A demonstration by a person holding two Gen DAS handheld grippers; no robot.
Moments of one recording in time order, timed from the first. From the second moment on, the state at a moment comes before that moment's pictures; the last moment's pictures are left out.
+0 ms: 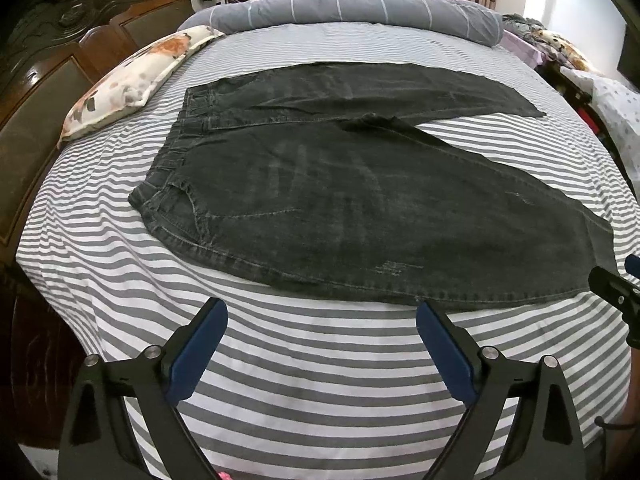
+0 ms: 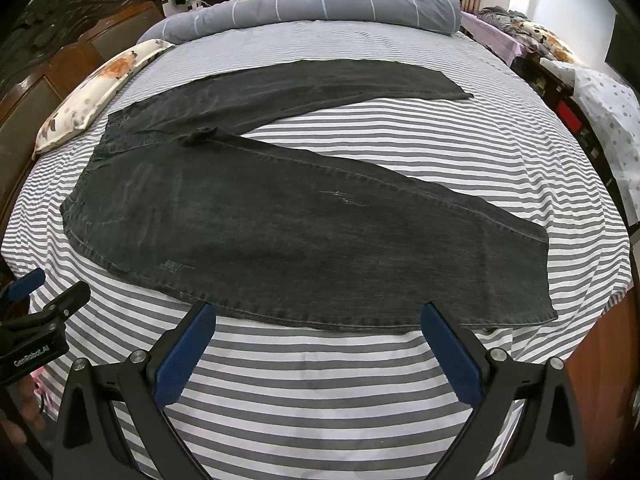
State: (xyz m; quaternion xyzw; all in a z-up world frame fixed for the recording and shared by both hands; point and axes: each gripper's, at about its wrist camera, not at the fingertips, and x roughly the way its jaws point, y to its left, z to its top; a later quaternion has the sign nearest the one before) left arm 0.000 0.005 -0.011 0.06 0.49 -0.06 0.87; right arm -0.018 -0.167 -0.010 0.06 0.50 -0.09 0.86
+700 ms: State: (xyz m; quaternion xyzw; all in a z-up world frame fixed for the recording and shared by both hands) left arm -0.001 0.002 -0.021 0.06 0.49 -0.07 0.87; right arm -0.018 -0.168 -0.015 0.06 0.50 -0.08 0.86
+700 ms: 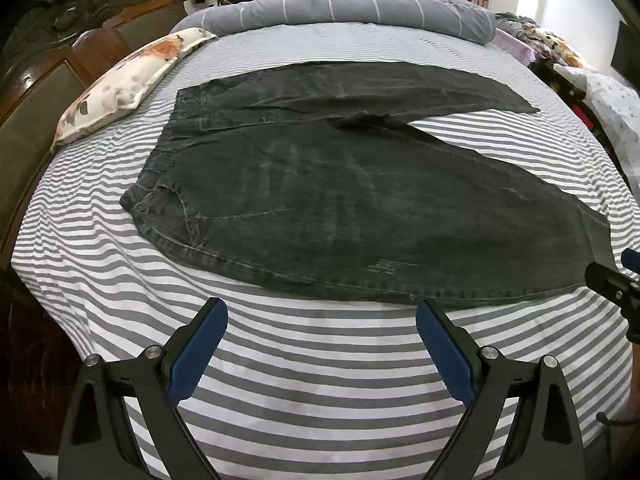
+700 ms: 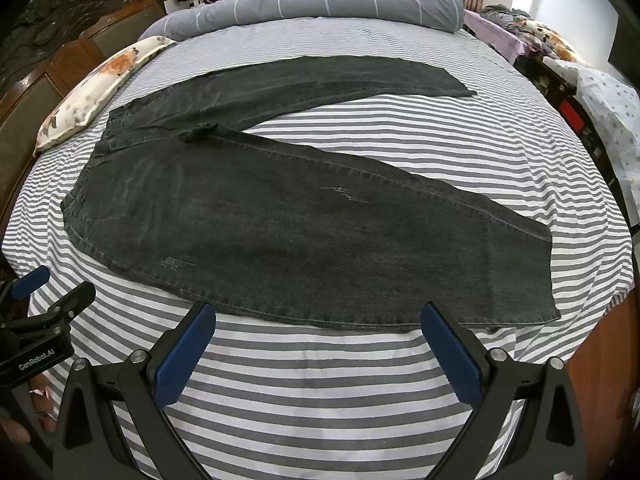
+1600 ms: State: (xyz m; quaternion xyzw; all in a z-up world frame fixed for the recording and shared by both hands) left arm -0.002 0.010 -0.021 0.05 0.50 -0.05 0.87; right arm -0.017 -0.161 -0.017 0.05 0.51 -0.08 0.86
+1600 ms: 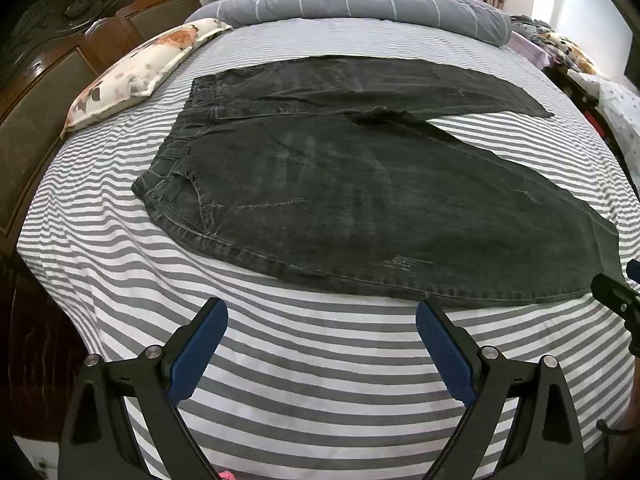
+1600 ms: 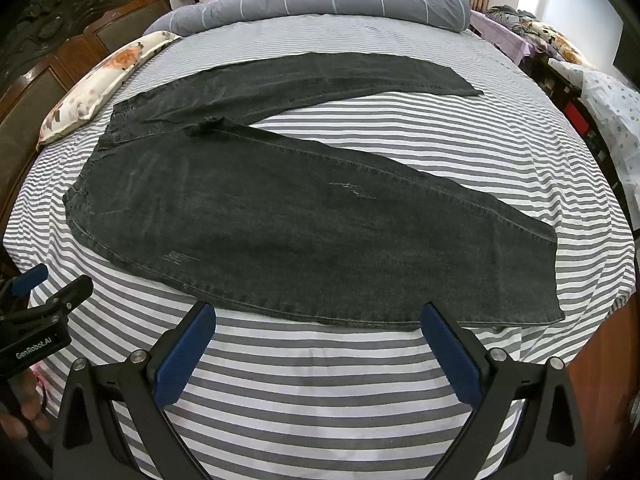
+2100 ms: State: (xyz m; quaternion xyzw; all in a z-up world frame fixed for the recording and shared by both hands) left arm -0.002 0.012 -0.021 0.05 0.50 -0.05 0.87; right arm -0.018 -0.164 -0.016 0.06 0.51 -0.08 0.86
